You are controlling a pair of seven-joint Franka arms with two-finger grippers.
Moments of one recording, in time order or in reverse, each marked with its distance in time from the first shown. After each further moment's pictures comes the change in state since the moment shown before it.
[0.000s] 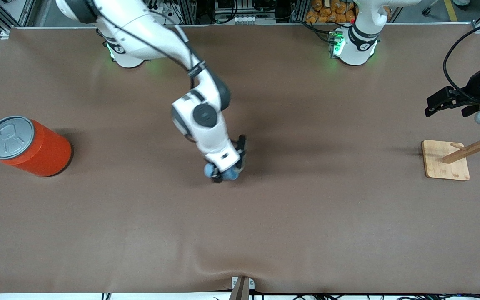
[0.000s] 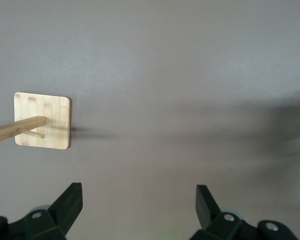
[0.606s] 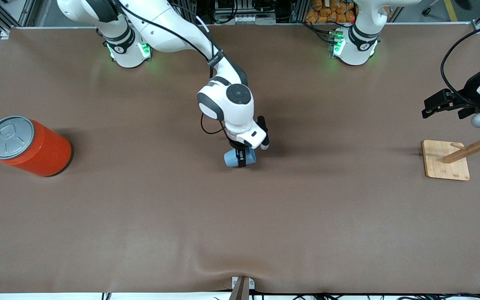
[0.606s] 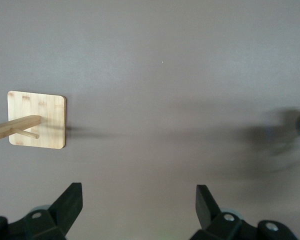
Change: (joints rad) left arm 0.000 0.011 0.000 0.000 -0.014 0.000 0.000; right arm 0.105 0.056 -0.003 -0.002 -0.129 0.011 -0.016
